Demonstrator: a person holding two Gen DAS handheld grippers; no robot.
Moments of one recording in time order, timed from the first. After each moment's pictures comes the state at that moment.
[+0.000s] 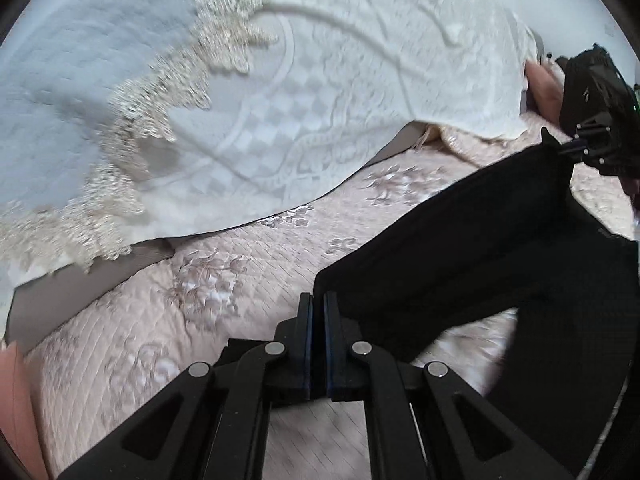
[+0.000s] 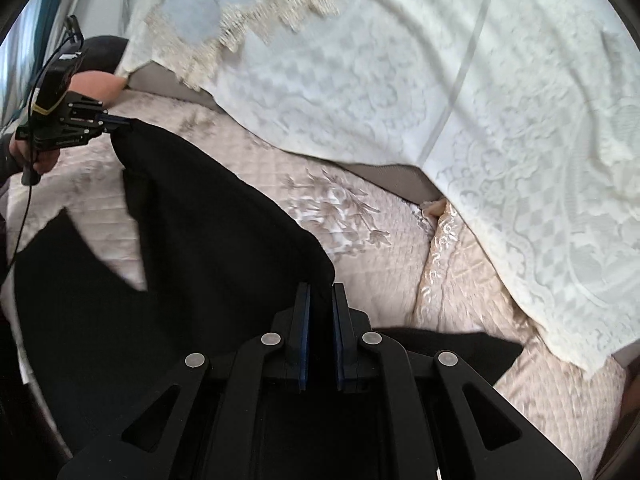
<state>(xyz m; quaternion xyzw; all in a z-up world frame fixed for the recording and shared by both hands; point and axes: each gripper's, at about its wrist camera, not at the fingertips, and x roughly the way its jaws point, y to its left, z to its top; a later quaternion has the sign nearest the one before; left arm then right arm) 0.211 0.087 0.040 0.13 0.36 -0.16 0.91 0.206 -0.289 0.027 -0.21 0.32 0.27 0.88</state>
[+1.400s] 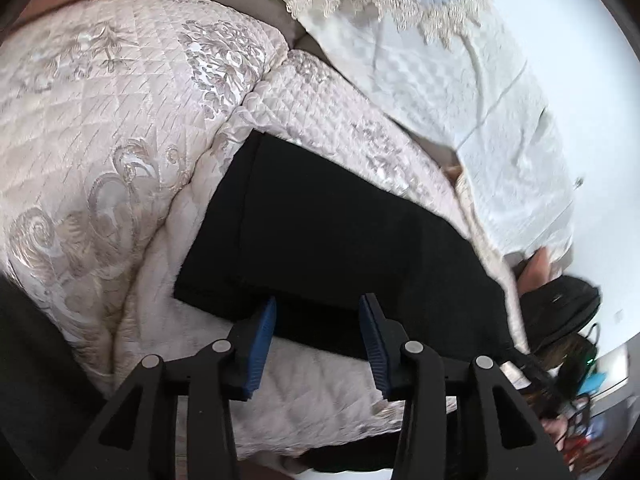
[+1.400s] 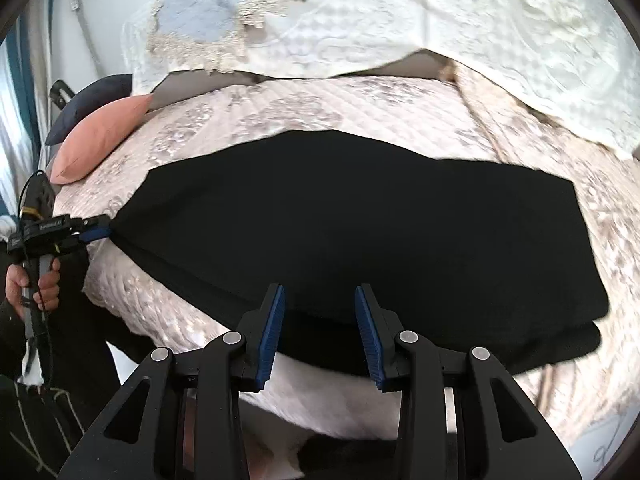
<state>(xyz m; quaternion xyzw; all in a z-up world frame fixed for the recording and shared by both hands) -0.040 0.164 -0.048 -0.35 0.42 -0.06 0.84 -0.007 -0.285 -0.052 -0.03 0.40 0.25 0.88</state>
